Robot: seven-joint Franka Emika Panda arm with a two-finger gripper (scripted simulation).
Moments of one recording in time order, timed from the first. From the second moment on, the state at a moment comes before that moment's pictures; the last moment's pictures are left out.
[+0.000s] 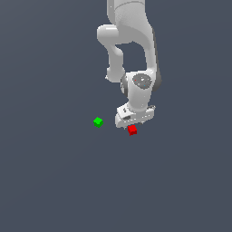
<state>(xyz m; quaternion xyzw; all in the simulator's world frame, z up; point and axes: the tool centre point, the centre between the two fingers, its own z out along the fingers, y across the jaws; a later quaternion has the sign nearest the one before) -0.058 0.095 0.073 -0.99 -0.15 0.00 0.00</state>
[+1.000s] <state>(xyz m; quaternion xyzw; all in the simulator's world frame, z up) -0.060 0.095 0.041 -0.99 -0.16 0.00 0.00</state>
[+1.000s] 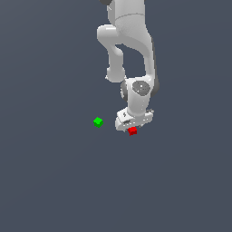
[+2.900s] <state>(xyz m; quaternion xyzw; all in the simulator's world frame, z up) -0.060 0.095 0.099 -0.99 -0.16 0.00 0.00</state>
